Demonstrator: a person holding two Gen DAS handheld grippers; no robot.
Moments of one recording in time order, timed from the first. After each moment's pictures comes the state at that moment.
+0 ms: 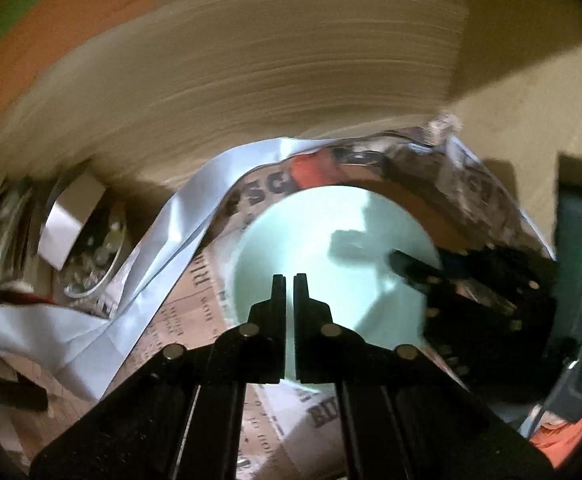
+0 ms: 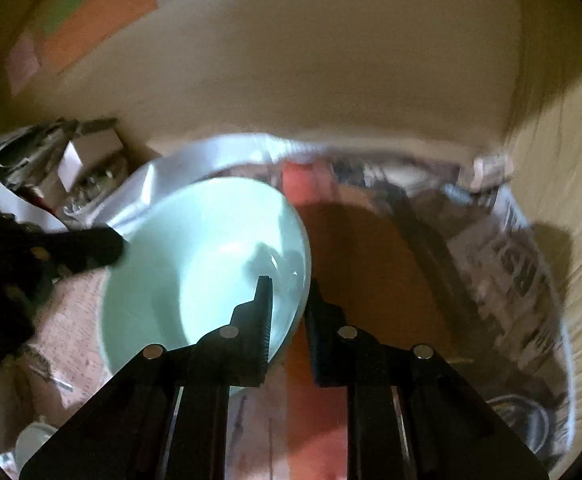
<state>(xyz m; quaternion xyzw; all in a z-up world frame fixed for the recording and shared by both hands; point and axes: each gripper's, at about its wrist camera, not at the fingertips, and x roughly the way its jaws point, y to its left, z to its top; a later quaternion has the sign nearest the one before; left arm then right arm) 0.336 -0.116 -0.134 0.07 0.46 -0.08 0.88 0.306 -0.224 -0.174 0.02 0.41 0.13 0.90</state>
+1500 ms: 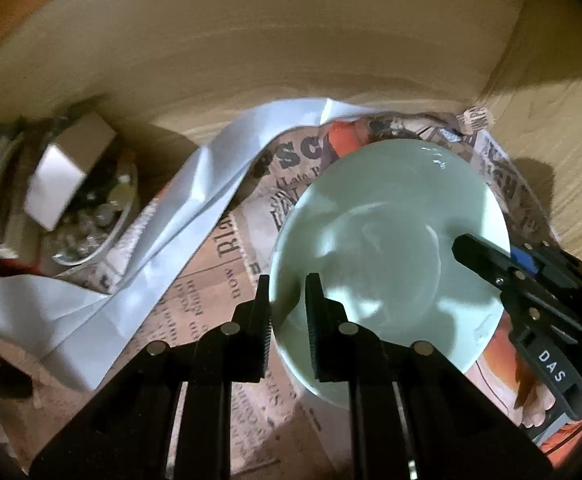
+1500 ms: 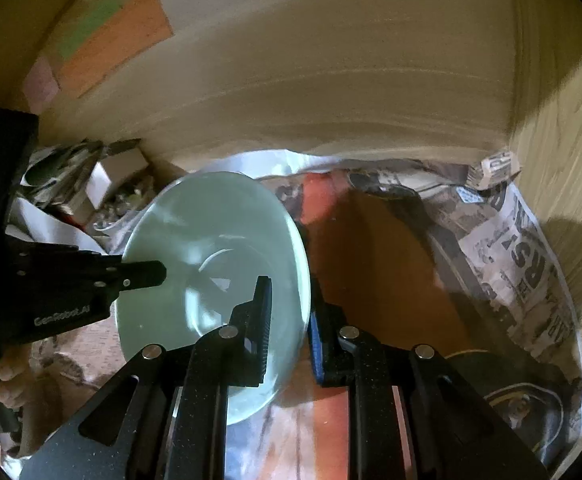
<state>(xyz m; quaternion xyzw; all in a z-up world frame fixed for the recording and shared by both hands) 0.345 -0.082 -0.158 0.03 0.49 -0.09 0.86 0.291 -0.229 -0.151 0.05 0.38 0.17 0.91</state>
